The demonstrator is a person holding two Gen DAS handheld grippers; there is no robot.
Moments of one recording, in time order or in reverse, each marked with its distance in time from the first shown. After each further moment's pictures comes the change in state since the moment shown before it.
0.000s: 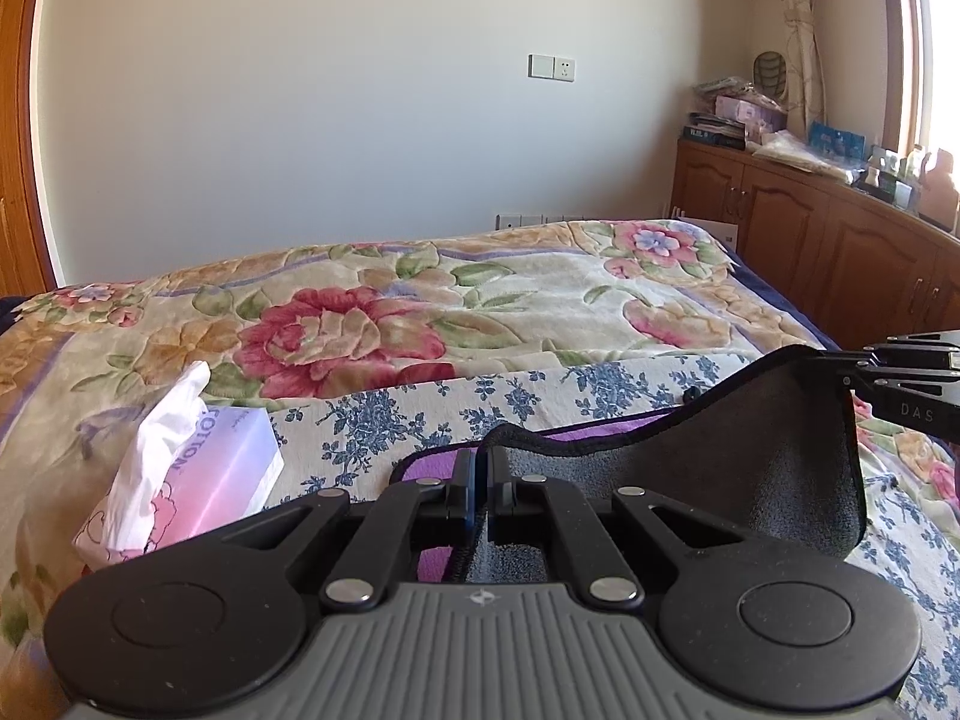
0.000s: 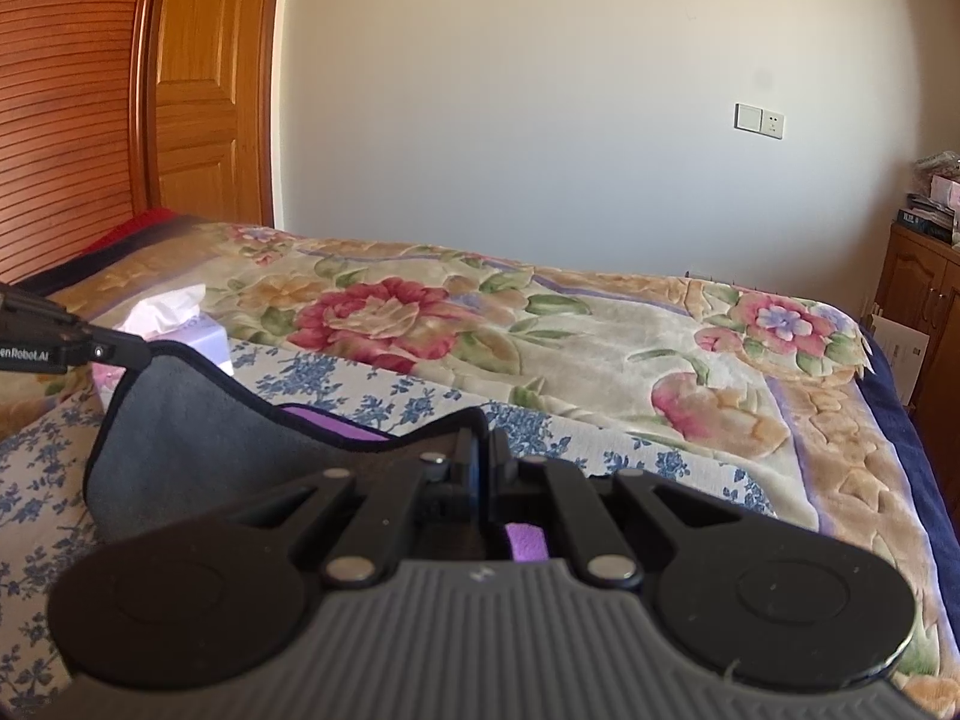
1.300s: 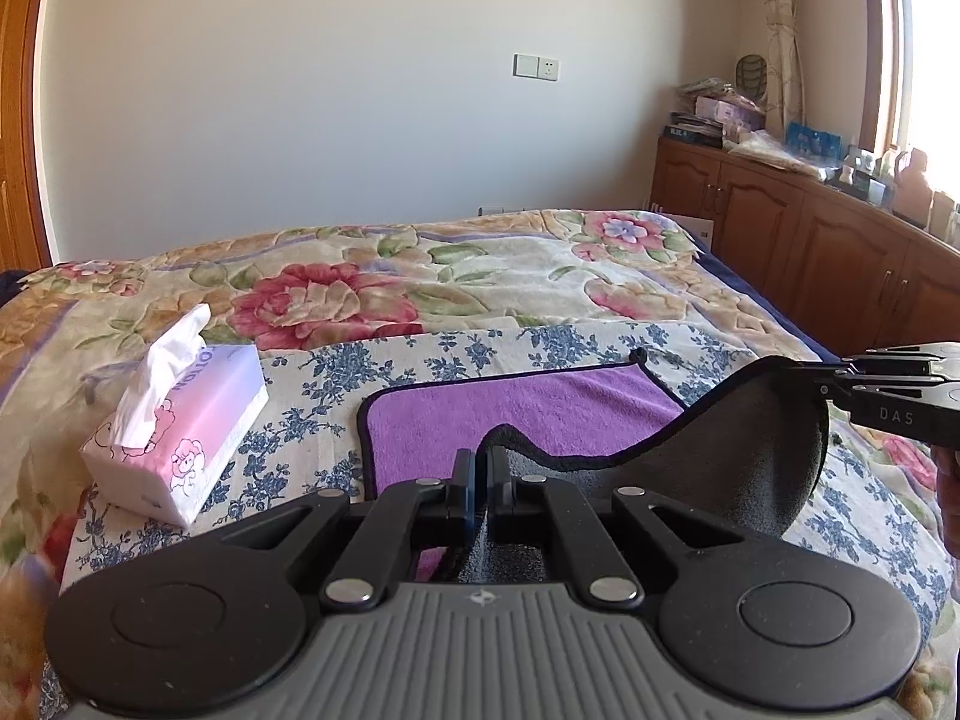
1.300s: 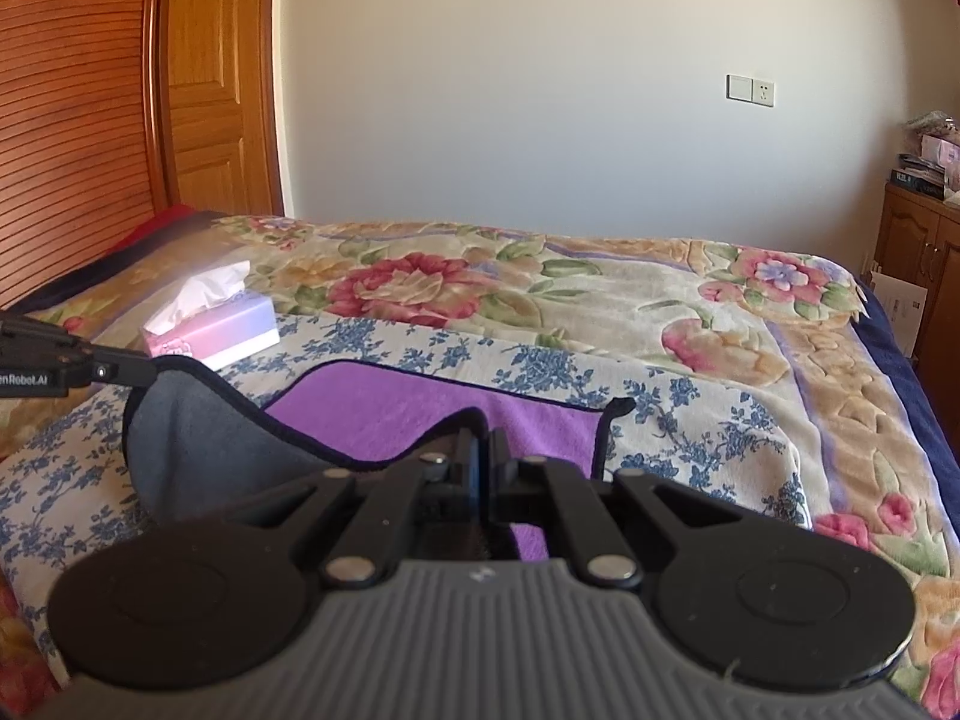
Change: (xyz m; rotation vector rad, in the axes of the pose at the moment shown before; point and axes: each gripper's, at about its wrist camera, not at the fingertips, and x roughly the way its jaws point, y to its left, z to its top) left arm -0.055 -0.025 -0.041 -0.020 0.002 -0.027; right arm -0.047 0.022 -0.024 0.063 0.033 0.017
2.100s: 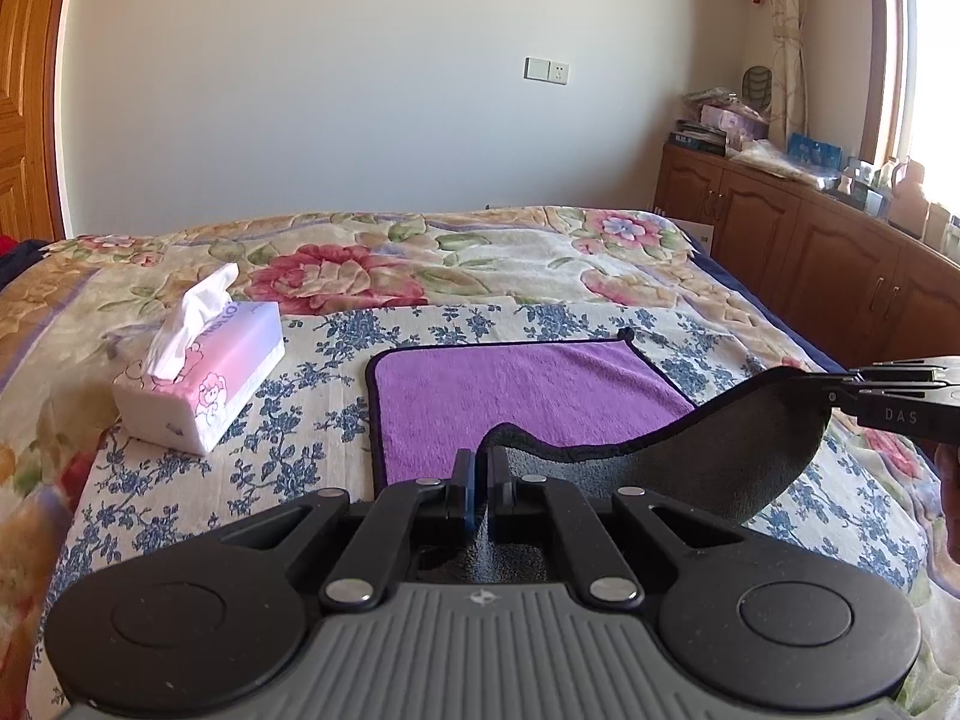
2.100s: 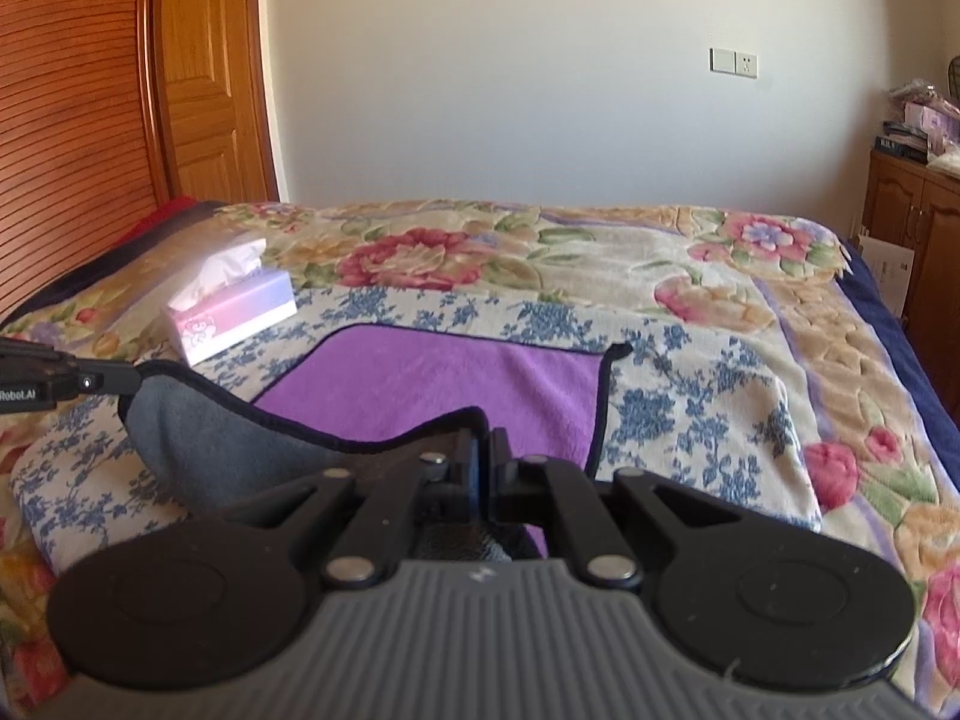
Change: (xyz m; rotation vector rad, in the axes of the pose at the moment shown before) left arm -0.040 -0.004 -0.033 -0.038 -0.007 0.001; right arm -0.029 0.011 -0.020 0.044 0.039 -0.010
